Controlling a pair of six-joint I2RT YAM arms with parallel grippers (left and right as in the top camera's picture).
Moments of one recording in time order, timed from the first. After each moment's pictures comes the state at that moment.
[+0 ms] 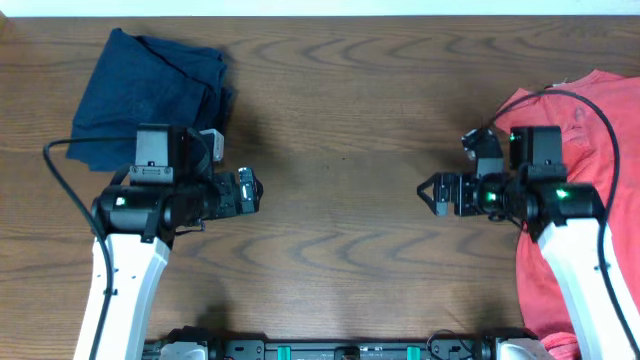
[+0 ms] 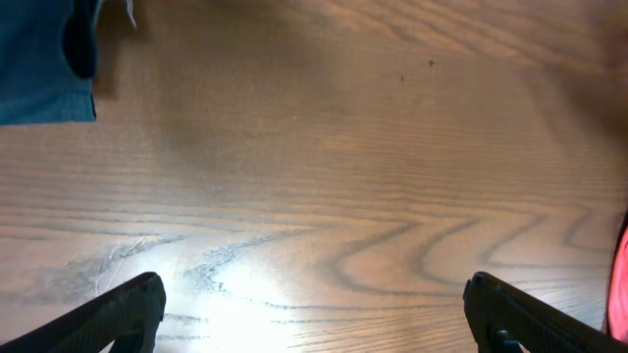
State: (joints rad) left arm -0.06 1.17 1.07 -1.04 0.31 -0.22; right arm 0.04 1.24 0.96 -0.84 -0.45 0.07
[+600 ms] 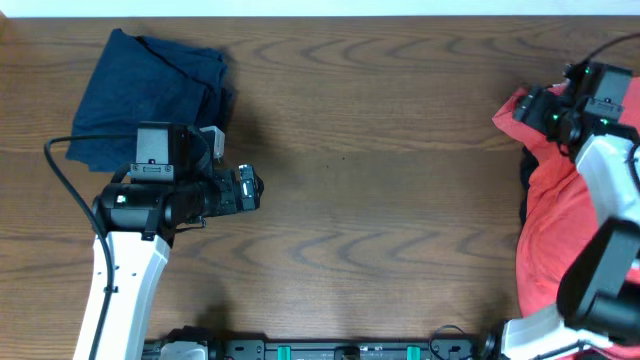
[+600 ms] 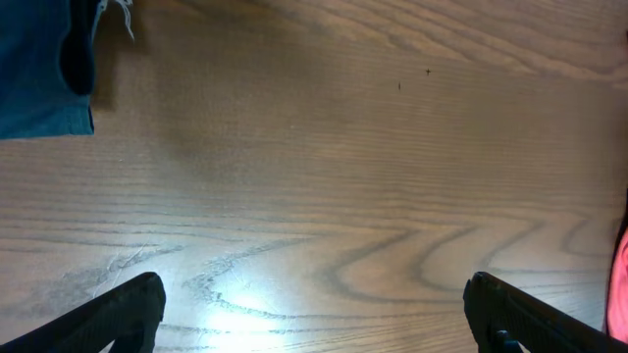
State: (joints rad) left arm -0.06 1.17 1.07 -1.02 0.32 -0.22; right arm -0.32 1.77 1.22 -0.35 -0.16 0.26
